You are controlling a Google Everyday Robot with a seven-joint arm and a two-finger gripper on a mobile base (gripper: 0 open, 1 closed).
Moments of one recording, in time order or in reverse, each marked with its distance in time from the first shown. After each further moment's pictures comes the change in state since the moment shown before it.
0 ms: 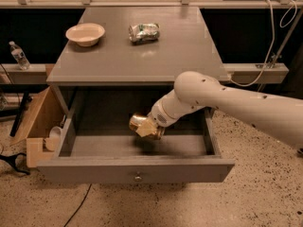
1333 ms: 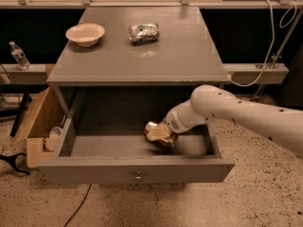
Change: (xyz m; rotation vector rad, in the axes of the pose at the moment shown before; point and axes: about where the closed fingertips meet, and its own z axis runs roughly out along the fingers) arm 0.048 -0.032 -0.002 0.089 -0.044 0.180
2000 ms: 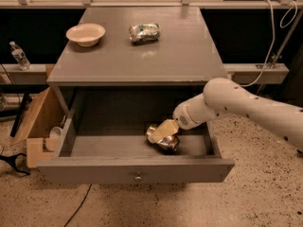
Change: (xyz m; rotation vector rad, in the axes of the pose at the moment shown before) arm -0.003 -0.004 -0.036 -0.031 -0.035 0.012
